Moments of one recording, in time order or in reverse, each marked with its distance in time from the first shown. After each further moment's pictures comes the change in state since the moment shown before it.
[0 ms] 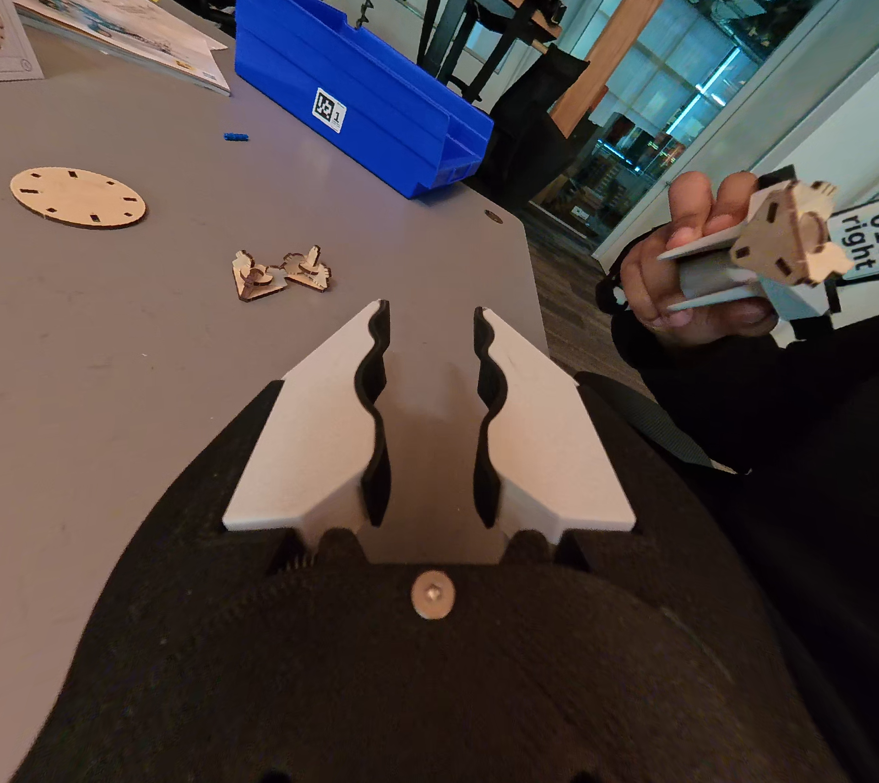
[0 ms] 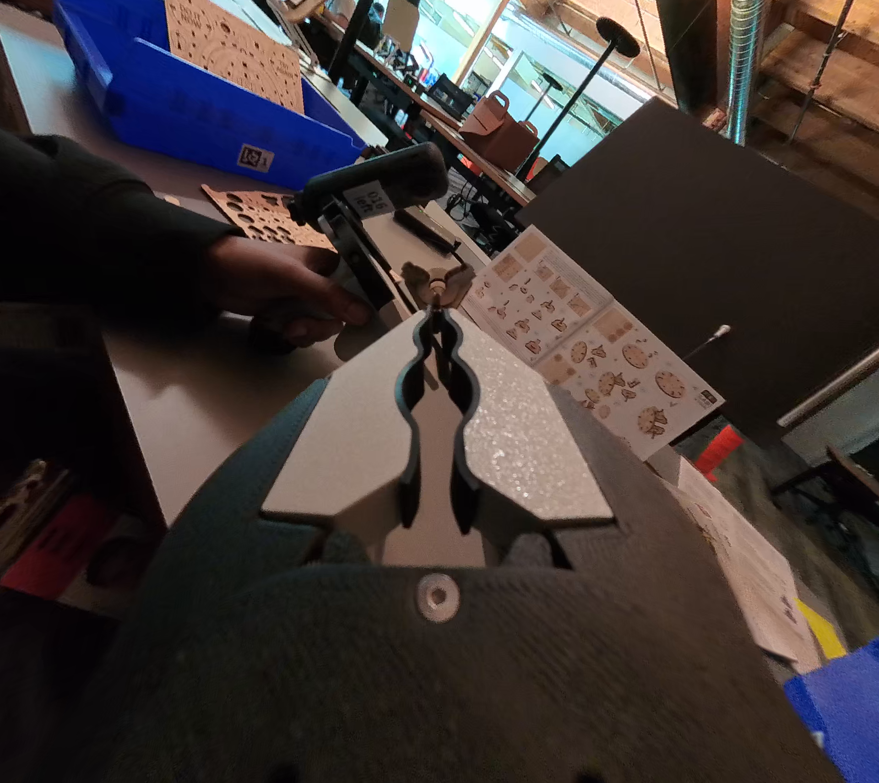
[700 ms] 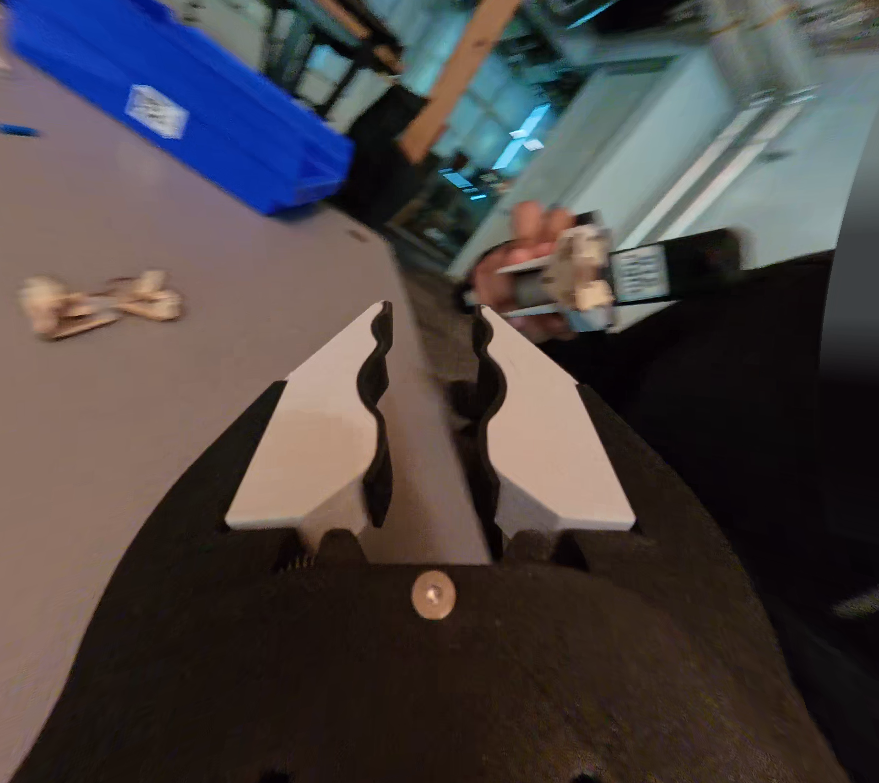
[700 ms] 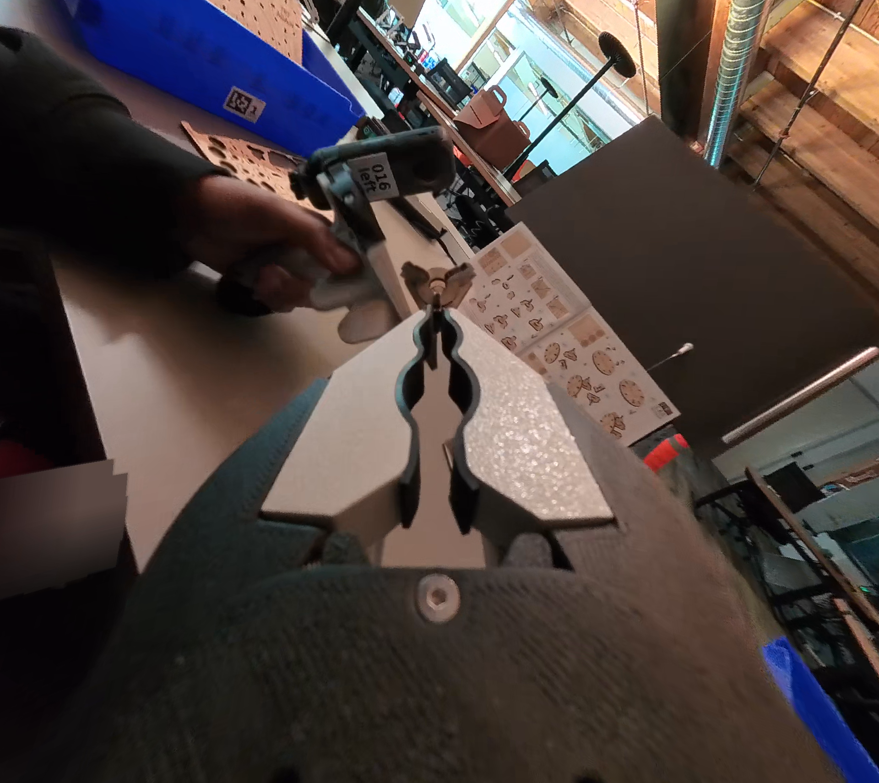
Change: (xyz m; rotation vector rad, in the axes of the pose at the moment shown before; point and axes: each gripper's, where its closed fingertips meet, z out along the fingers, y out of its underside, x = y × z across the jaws) left arm 0.047 -0.009 -0.004 0.051 0.353 -0.113; right arm -0.002 0.015 0.000 -0.039 0.015 -0.166
